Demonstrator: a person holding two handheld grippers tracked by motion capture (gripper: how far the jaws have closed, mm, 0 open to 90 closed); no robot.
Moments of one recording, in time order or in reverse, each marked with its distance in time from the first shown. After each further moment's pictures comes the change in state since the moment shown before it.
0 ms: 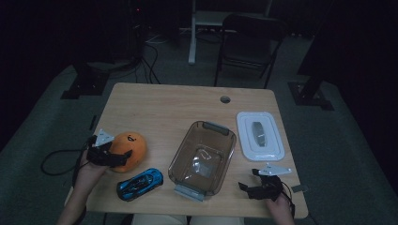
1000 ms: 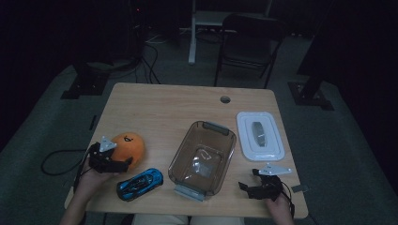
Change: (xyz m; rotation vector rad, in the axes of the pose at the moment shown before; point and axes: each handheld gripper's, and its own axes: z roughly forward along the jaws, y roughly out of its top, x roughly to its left) left arm -0.008 -0.020 0.006 0.081 0.050 0.010; right arm -0.002 -0.002 0.002 0.001 -0.002 0.017
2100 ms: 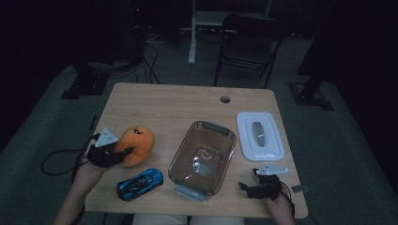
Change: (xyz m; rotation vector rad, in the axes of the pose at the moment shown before) left arm -0.017 0.046 -0.044 -0.113 -0.147 0.146; right arm 0.000 0.002 0.004 0.044 -0.055 -0.049
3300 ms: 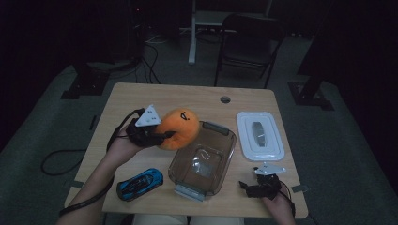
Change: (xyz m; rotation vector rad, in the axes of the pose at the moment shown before) left arm -0.071 0.132 0.017 -0.097 -0.207 0.305; right arm 0.001 0.002 0.003 0.023 -0.055 -0.036
